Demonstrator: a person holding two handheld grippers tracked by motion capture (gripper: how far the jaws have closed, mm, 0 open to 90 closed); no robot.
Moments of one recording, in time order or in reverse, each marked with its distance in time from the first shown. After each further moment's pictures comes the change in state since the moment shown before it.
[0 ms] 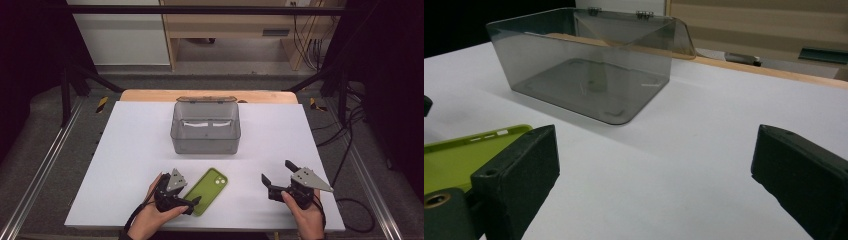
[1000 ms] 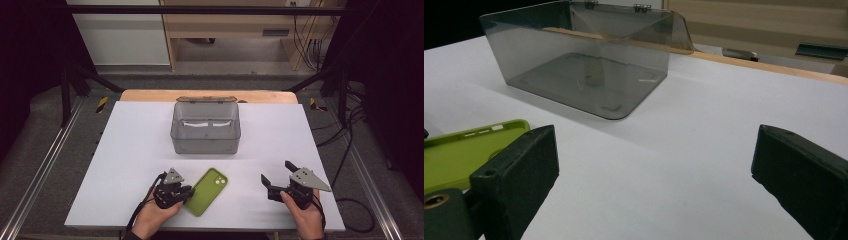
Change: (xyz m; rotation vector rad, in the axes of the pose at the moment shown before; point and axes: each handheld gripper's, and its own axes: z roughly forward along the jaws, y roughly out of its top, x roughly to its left) left arm 0.010 -0.004 0.008 0.051 -0.078 -0.153; right arm 0.001 -0.001 0.002 0.014 -0.013 -0.001
